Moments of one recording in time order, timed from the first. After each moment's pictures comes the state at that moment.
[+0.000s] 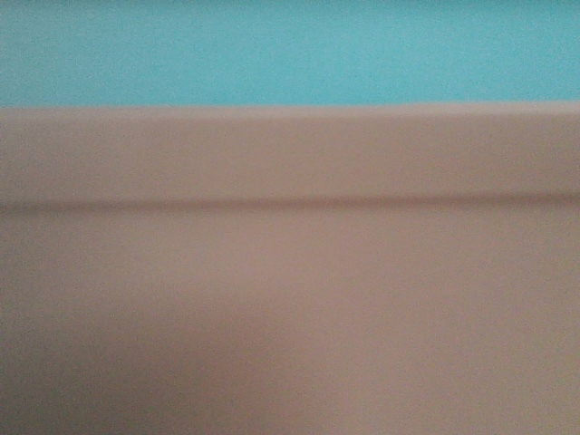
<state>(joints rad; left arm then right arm) -0.85 1.35 -1.16 0.00 1.27 -0.76 0.93 1.35 -1.16 -0.19 1.25 0.97</state>
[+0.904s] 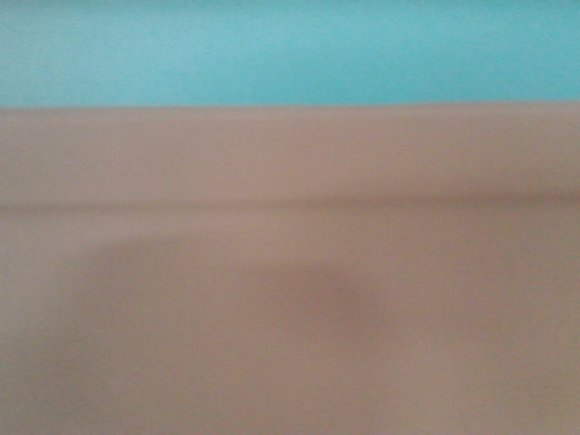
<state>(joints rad) -0.85 1.35 -1.16 0.00 1.27 -0.76 0.93 1.35 -1.16 -0.19 1.25 0.97</state>
